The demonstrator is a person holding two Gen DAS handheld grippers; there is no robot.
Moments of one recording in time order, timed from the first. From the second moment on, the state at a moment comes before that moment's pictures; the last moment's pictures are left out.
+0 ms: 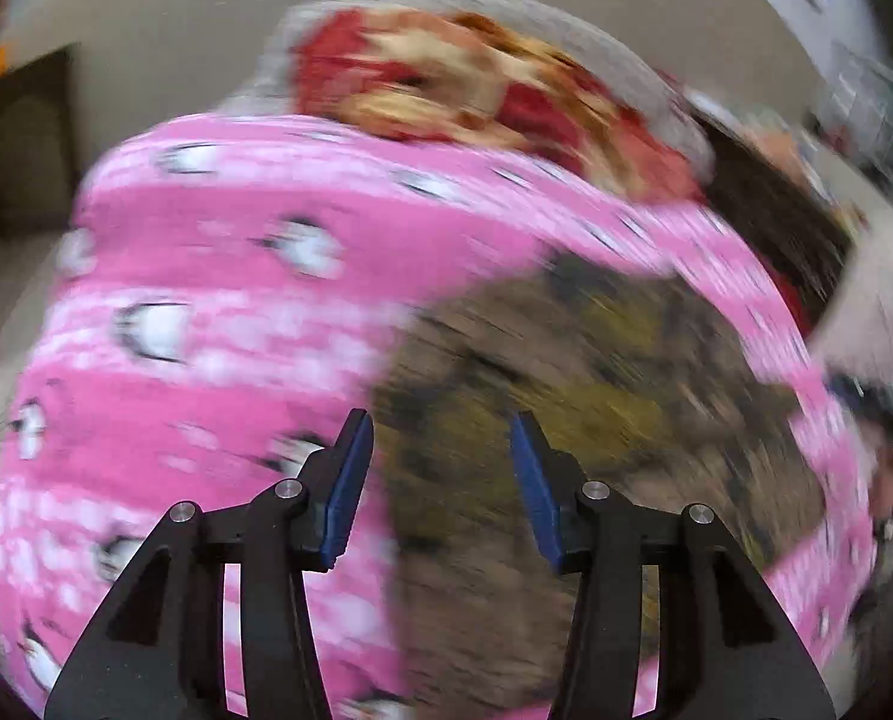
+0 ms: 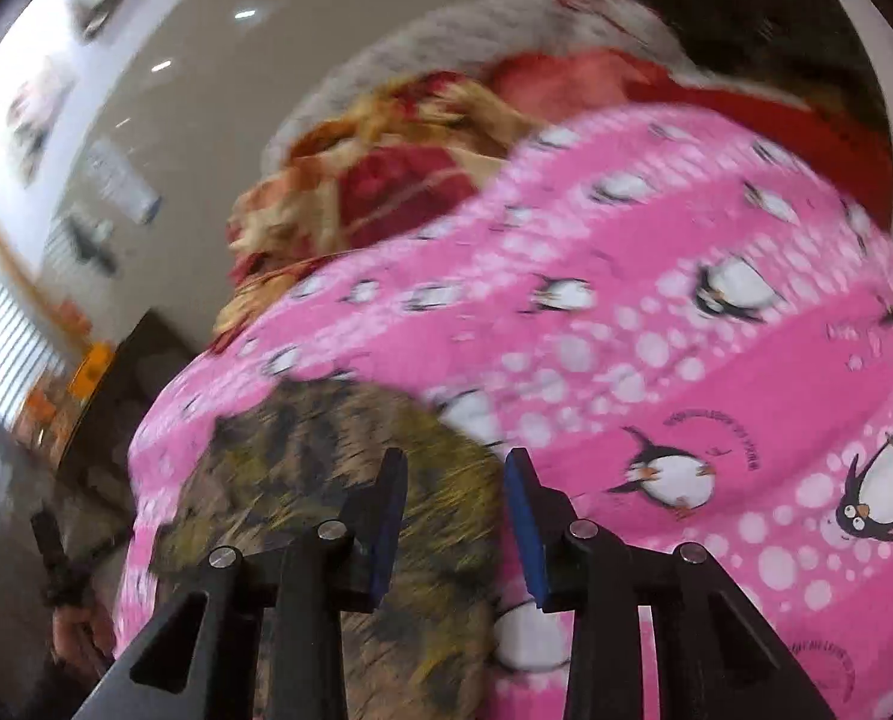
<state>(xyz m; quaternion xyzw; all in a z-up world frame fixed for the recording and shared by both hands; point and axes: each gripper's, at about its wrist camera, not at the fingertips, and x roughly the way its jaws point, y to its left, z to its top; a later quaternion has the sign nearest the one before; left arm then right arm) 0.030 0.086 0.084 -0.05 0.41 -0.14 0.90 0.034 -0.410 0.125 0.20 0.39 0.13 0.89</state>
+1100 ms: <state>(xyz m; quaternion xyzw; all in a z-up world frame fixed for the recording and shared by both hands) 0.154 0.112 0.115 -0.15 0.40 0.11 0.90 0.175 -0.304 0.130 -0.01 0.43 0.06 0.90</state>
